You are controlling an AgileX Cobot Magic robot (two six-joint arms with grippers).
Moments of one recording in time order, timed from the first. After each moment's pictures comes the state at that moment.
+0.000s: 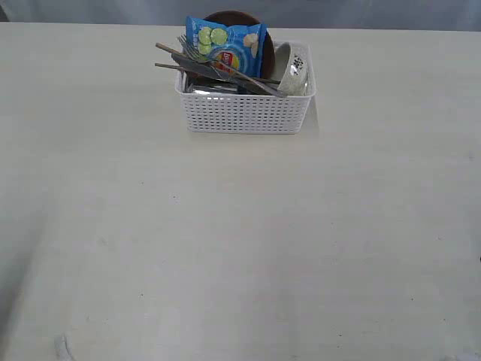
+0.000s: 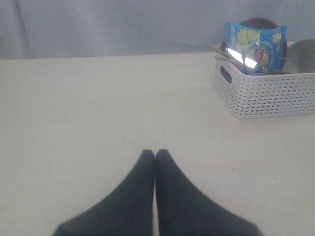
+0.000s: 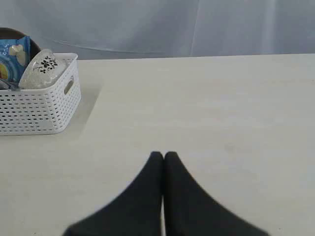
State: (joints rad) left arm -0.20 0.00 0.00 0.04 0.36 -0.08; right arm 0.01 0.01 0.00 -0.02 0.35 0.06
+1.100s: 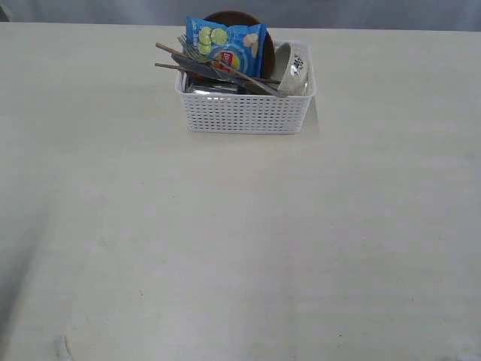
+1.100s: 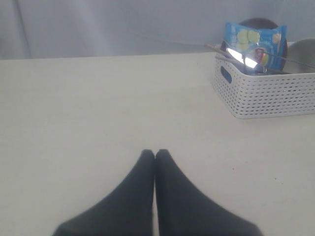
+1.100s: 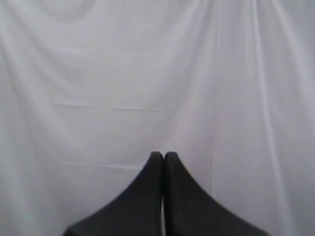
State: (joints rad) left arm -0.20 0.00 0.00 0.04 0.36 -0.08; right arm 0.01 0.02 -0.15 -0.02 -0.17 0.12
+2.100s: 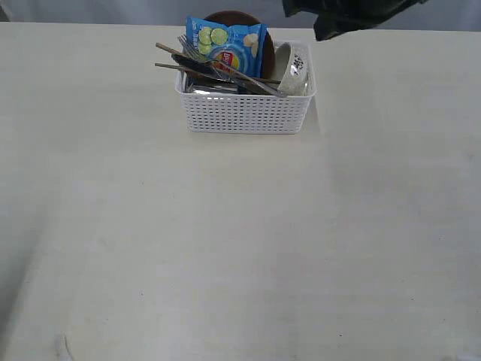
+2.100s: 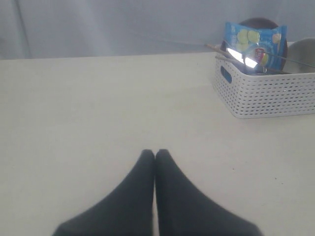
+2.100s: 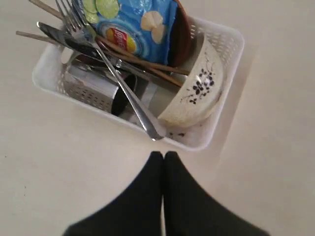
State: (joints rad) left arm -0.20 0.00 0.00 0.04 0.36 -0.08; right arm 0.42 1.61 -1.33 0.11 0.76 -0.02
